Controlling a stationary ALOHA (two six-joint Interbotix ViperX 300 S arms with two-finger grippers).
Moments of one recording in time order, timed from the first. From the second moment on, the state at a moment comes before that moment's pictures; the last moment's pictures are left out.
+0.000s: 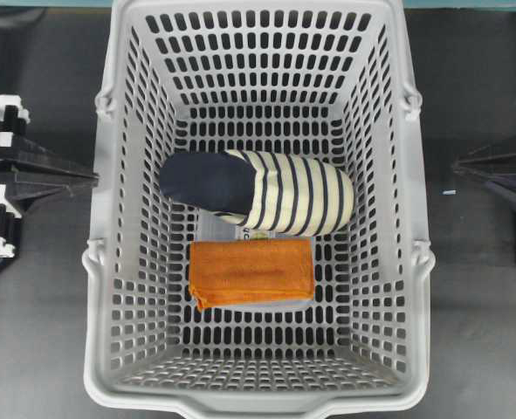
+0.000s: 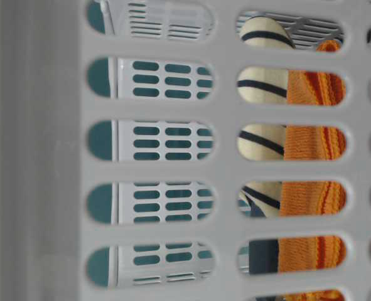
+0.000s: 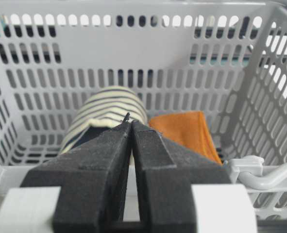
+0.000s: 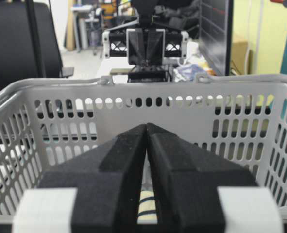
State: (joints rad) left arm 0.00 -0.96 1.17 0.00 -0.29 0.00; right arm 0.00 -0.97 1.18 0.00 -0.29 0.00
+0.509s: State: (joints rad) left arm -0.05 -0.86 0.76 0.04 0.30 -0.09; right arm 0.02 -0.96 1.18 0.02 -0.19 0.11
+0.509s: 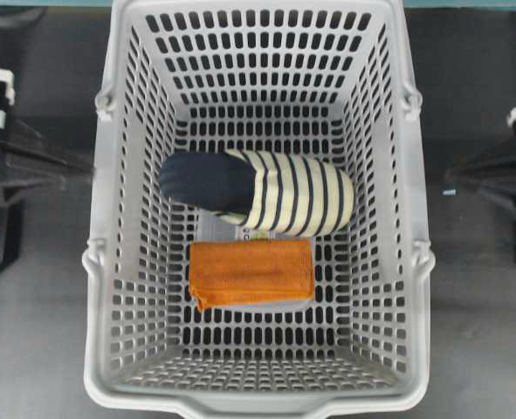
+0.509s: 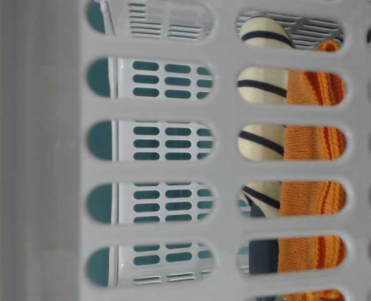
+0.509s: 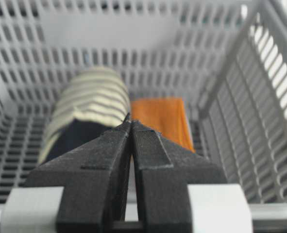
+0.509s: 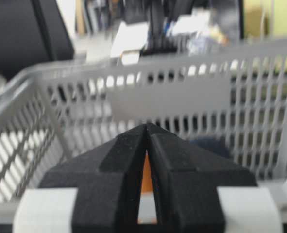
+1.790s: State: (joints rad) left arm -0.13 0.06 0.02 0.04 0.98 -0.20; right arm 0.04 -0.97 1.18 0.02 -0.09 0.11
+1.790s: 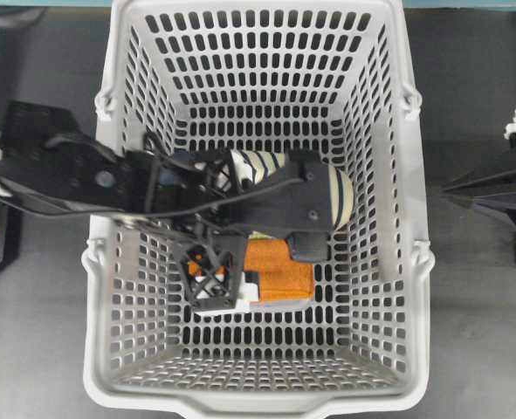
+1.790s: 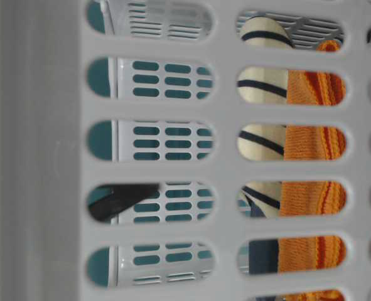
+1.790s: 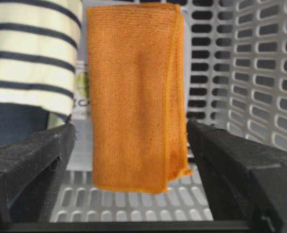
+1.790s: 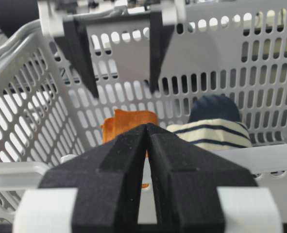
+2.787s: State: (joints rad) left arm -0.15 0.17 0.22 0.04 0.77 -0.20; right arm 0.04 -0.97 1.17 0.02 -0.09 0.12
